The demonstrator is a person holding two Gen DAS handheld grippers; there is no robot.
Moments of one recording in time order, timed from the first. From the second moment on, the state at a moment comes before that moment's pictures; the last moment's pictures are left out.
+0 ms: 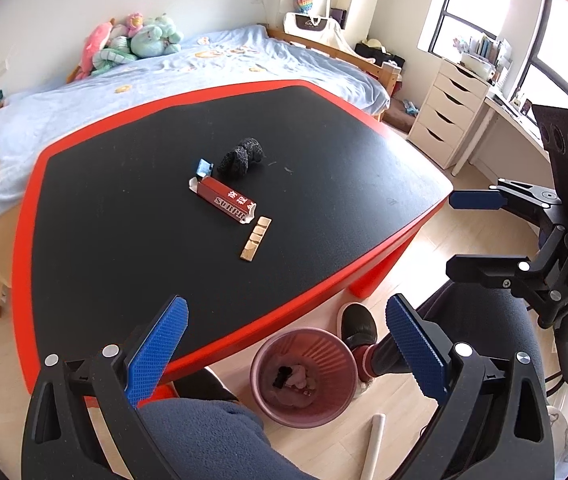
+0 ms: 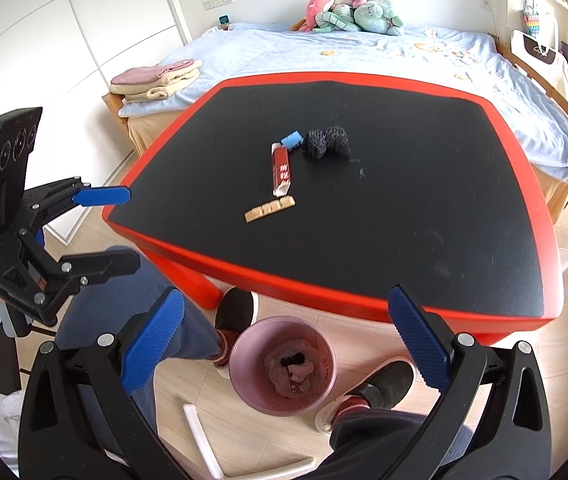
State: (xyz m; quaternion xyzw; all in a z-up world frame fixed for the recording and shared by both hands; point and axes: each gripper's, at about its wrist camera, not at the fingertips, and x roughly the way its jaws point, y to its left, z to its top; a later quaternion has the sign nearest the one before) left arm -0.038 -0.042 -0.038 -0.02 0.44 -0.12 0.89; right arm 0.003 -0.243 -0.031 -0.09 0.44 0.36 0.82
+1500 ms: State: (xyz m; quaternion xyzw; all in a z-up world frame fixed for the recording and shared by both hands) left arm 0.067 -0.052 -0.116 0.03 0.50 -0.16 0.85; right arm 0.204 -0.102 -0.116 -0.17 0.45 0.42 0.77
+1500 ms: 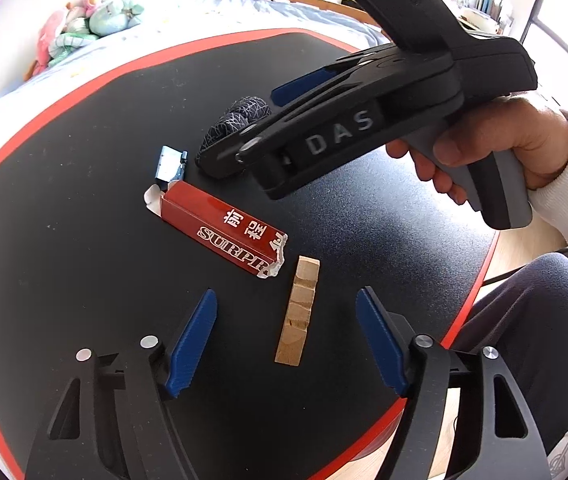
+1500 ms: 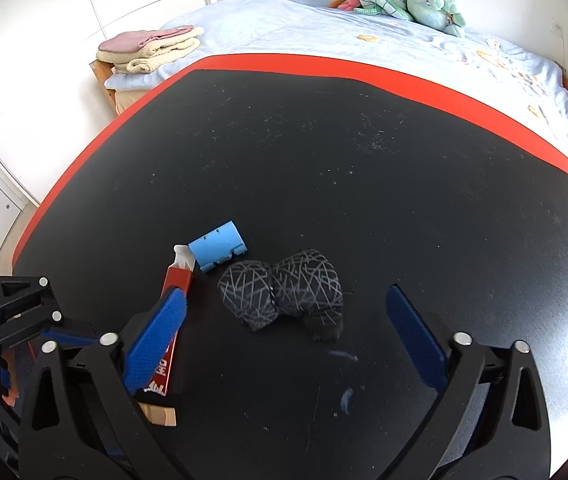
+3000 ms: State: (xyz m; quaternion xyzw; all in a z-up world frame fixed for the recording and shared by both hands) left arm -0.001 -0.040 -0.044 0.01 0.46 -0.14 0.88; right arm 0.048 -0.212 -0.029 -0.13 0.41 0.39 0.81
